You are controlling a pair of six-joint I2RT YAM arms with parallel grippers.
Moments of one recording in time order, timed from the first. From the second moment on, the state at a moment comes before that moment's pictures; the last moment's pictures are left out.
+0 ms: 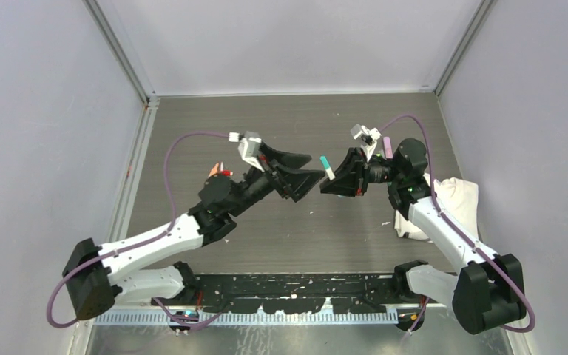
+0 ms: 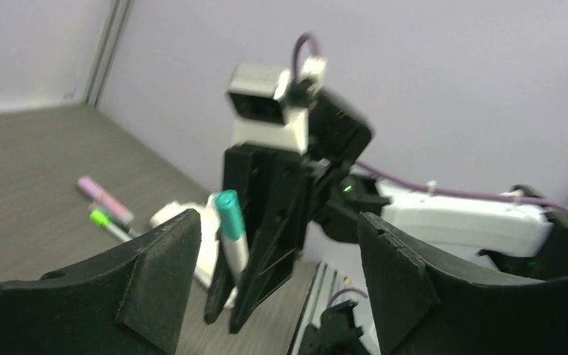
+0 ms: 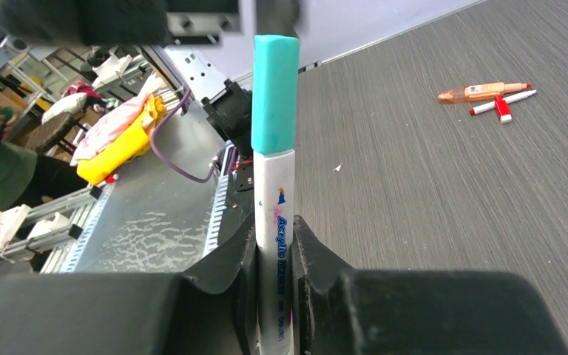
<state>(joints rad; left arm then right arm) -0.97 1.07 0.76 0.71 0.08 -0.58 0.26 1.10 0.68 0.53 -1.34 0.50</state>
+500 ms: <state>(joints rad) -0.97 1.27 0.82 0.73 0.06 -0.66 0.28 1.09 0.68 0.48 -1.34 0.48</state>
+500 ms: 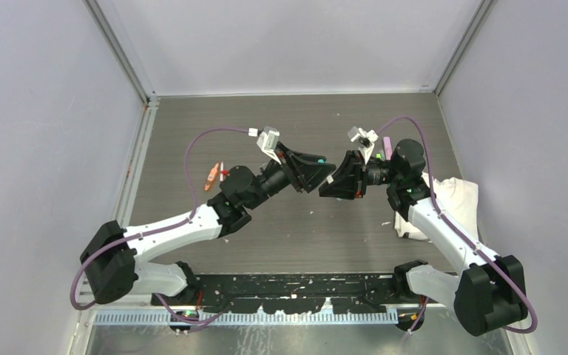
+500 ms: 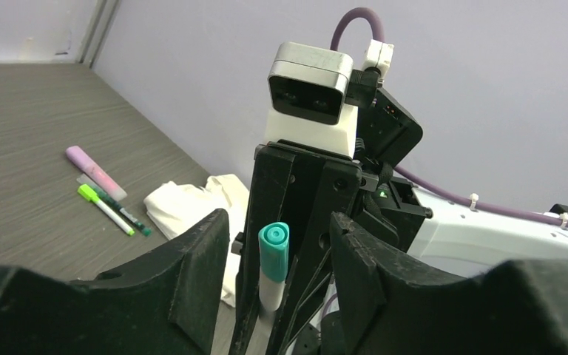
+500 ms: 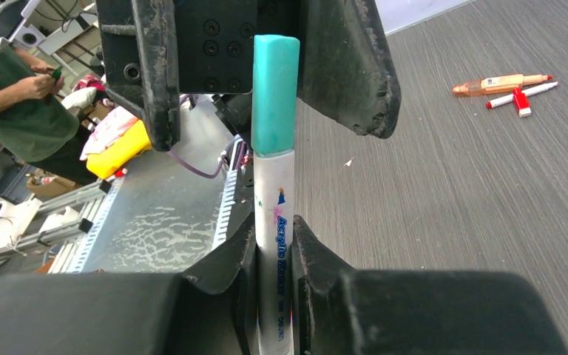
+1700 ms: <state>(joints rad) -0.95 1.28 0.92 0.64 0.19 -0.63 0.28 1.03 0.85 0.00 -1.28 0.27</state>
